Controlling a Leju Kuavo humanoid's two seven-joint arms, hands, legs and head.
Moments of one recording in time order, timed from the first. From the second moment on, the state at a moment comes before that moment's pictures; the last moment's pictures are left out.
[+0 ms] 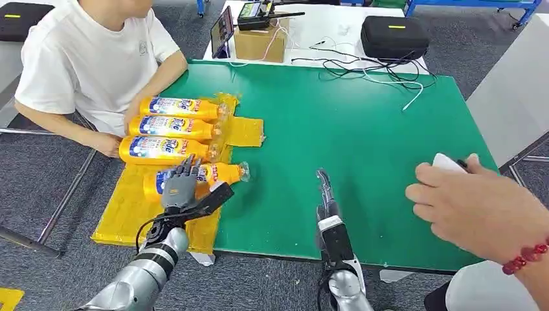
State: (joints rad) left arm -0.49 -0.19 0.12 -0.52 -1.13 0.49 -0.22; right arm -0.11 0.19 0.23 -1.14 0.17 -0.26 -0.59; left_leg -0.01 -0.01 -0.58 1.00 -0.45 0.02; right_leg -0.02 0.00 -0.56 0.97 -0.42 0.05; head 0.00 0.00
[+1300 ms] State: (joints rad) left arm 0.00 -0.22 -0.33 -1.39 0.31 0.38 -0.51; right arm 0.08 0.21 0.29 -1.44 0.04 -0.53 -0.59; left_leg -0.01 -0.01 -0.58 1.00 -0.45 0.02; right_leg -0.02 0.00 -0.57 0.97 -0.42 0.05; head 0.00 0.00
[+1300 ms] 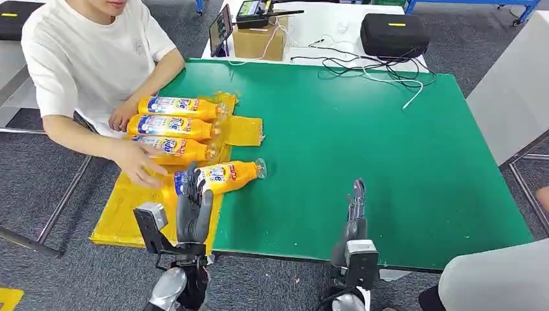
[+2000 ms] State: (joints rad) left arm 0.04 -0.20 -0.36 -1.50 0.02 0.66 -0.70; right arm 0.03 0.18 0.47 -1.45 -0.11 -0.29 -0.46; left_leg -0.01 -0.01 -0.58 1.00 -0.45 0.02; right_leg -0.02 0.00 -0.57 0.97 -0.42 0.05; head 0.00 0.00
